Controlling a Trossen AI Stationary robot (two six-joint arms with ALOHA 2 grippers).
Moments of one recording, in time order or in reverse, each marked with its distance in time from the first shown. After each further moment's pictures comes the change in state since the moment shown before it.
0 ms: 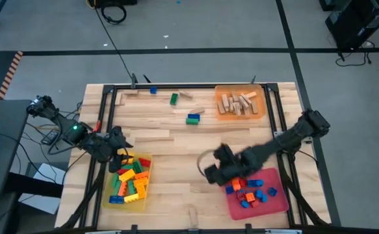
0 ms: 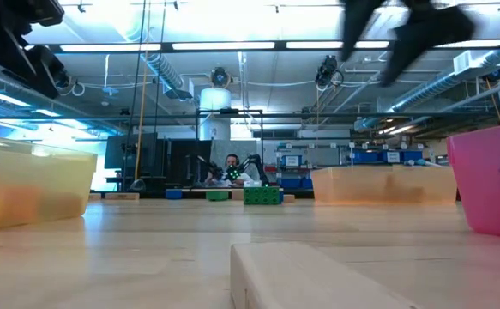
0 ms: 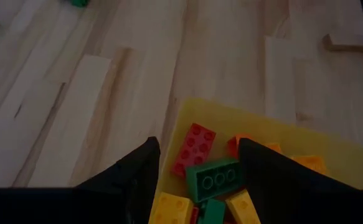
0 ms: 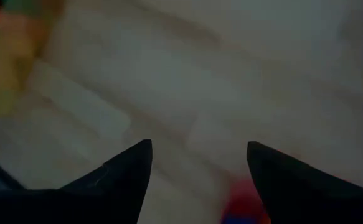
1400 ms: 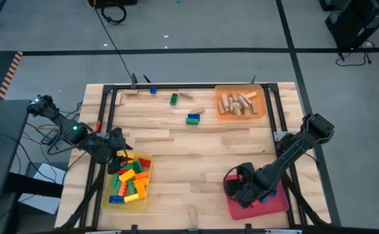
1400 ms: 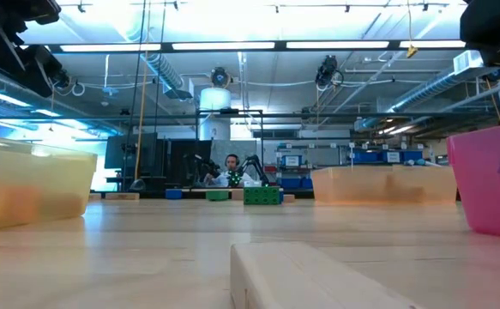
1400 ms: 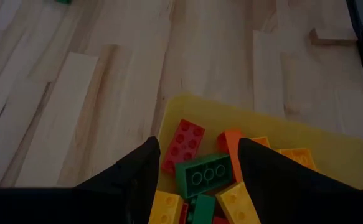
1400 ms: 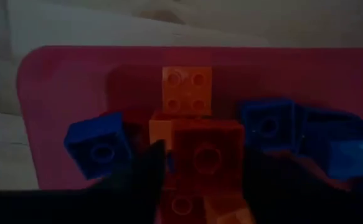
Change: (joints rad) left arm -0.021 0.002 0.000 0.011 0.026 0.000; right arm 0.250 0.000 -0.270 0.016 -0.225 0.592
